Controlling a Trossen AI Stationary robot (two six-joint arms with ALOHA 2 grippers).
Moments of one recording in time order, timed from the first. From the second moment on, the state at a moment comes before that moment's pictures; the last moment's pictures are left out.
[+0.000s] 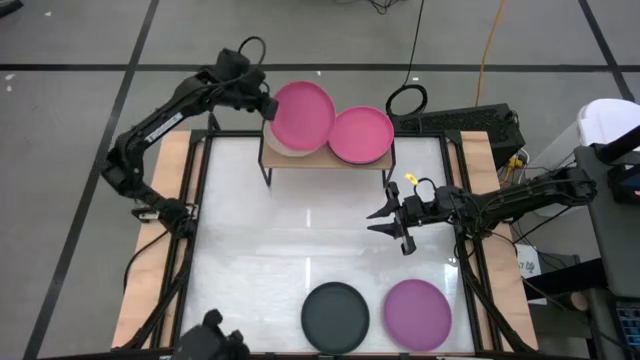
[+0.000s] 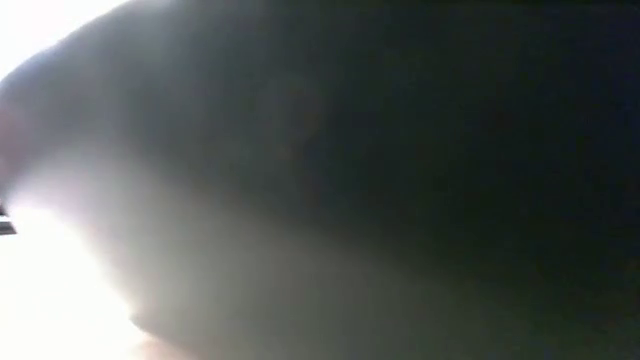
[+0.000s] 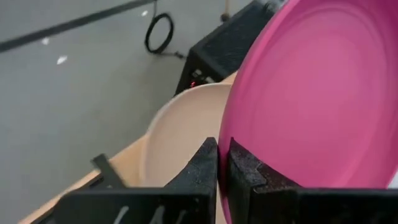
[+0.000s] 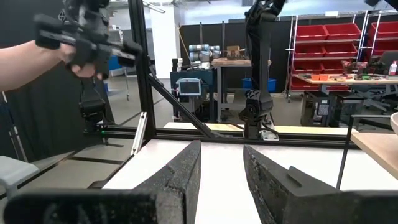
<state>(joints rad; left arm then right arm) 0.87 1.51 1.53 -0.73 0.26 -0.16 0.10 0.98 0.35 0.71 -0.10 0.06</state>
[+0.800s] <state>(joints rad) 0.91 1.58 1.53 -0.84 0.29 -0.13 0.10 0.98 0.35 0.66 0.03 0.02</state>
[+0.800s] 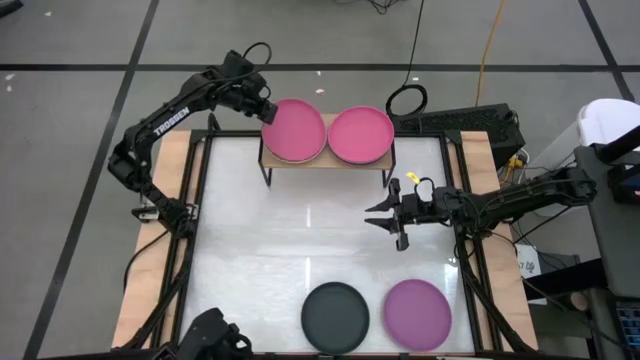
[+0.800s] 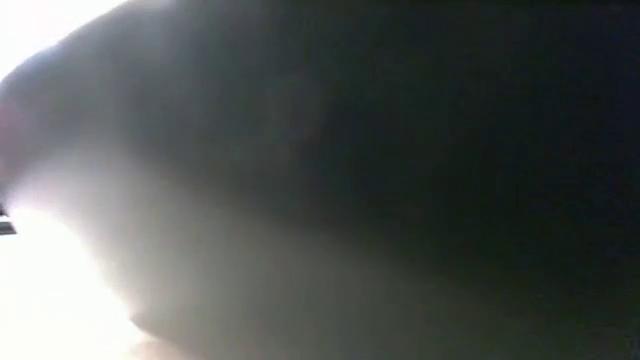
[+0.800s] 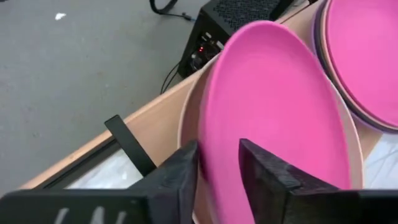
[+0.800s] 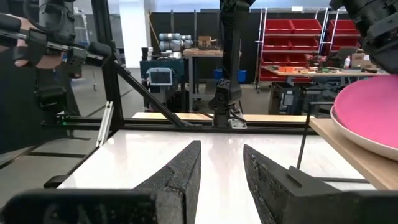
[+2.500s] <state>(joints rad) 0.08 0.82 0.46 0.40 -0.03 -0.20 0.27 1.09 0.79 -0.36 -0.03 0.18</state>
